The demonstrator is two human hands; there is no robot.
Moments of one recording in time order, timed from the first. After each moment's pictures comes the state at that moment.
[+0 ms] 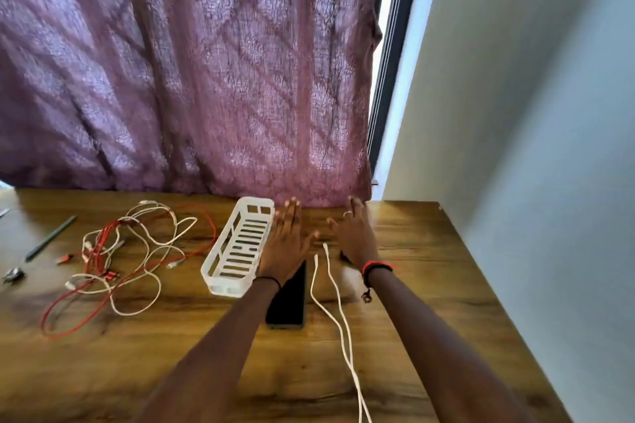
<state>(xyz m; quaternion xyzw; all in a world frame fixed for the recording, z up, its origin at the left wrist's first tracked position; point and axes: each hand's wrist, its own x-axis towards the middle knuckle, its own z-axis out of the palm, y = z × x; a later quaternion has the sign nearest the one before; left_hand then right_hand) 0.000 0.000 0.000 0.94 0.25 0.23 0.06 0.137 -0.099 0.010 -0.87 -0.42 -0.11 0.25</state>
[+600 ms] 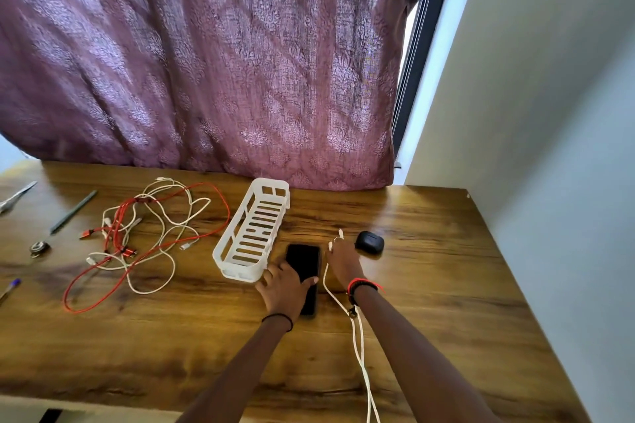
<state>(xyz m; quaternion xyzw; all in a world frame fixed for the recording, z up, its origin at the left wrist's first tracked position) -0.041 -0.050 -0.050 0.83 0.54 -0.01 0.13 0.096 -0.076 -0.058 -0.90 -0.35 0.15 0.22</state>
